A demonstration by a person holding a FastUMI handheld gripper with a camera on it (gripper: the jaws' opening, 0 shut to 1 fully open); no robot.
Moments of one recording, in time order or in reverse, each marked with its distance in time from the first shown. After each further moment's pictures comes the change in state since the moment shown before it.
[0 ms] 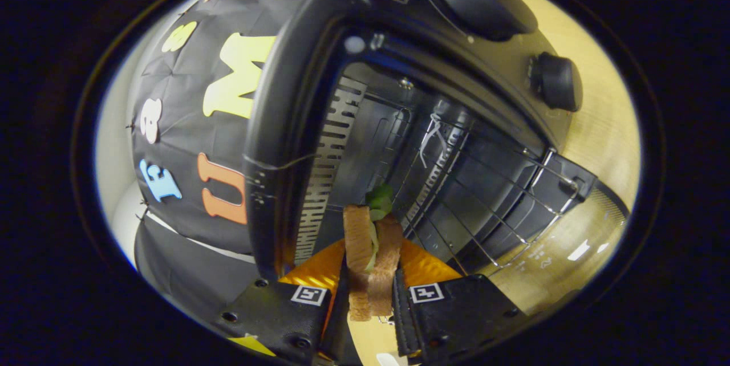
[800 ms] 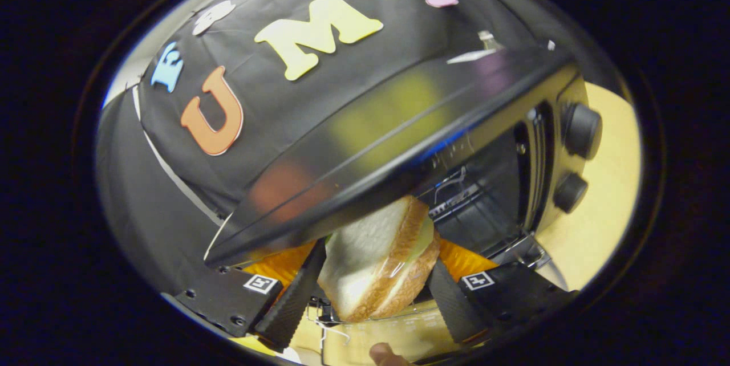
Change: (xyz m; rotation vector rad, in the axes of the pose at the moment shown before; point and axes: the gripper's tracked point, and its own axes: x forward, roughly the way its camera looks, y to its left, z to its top) arm -0.015 -0.013 0.005 -0.691 -0.069 -0.236
